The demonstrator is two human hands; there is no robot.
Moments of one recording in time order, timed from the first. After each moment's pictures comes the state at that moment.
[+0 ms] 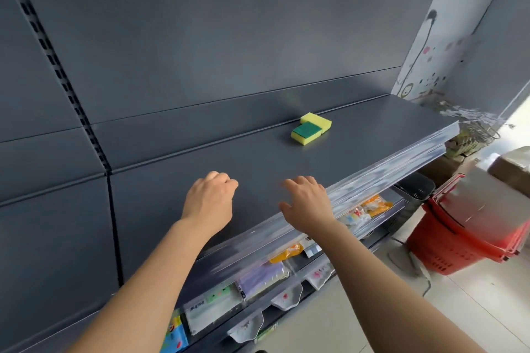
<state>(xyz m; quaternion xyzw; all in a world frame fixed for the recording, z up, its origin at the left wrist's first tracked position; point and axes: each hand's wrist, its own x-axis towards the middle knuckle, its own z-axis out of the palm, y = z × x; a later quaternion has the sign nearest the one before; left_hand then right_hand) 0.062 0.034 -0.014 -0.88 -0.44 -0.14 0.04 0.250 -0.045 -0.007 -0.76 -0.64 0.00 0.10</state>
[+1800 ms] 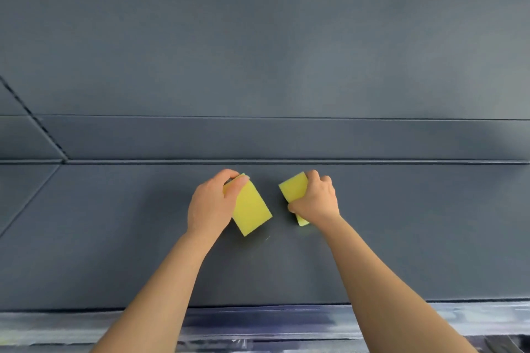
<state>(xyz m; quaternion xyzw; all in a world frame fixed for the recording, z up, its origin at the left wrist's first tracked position) 0.320 0.146 -0.009 -0.56 -0.71 -0.38 -0.20 0.506 0.200 -0.026 -0.71 -0.63 0.28 0.15</state>
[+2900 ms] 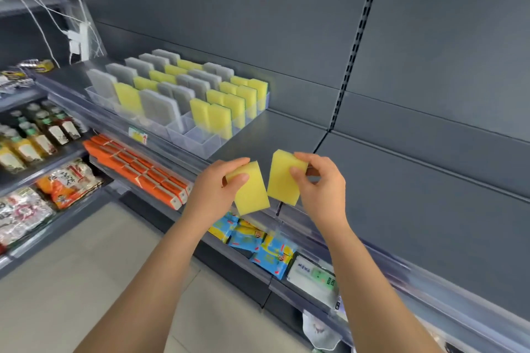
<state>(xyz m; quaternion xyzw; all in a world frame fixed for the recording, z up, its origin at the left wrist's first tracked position) -0.093 -0.168 0.009 -0.44 -0.77 -0.44 -0.10 0.057 -0.043 0.005 -0.34 -0.75 0.39 0.42</state>
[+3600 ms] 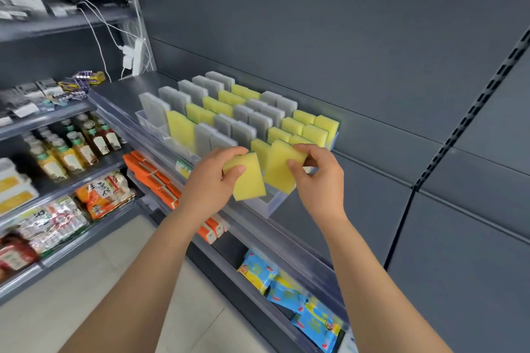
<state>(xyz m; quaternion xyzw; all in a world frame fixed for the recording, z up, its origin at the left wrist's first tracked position) -0.297 -0.154 0.036 -0.42 -0.81 -0.41 0.00 -0.169 -0.011 0.027 -0.27 -0.77 0.40 0.42</state>
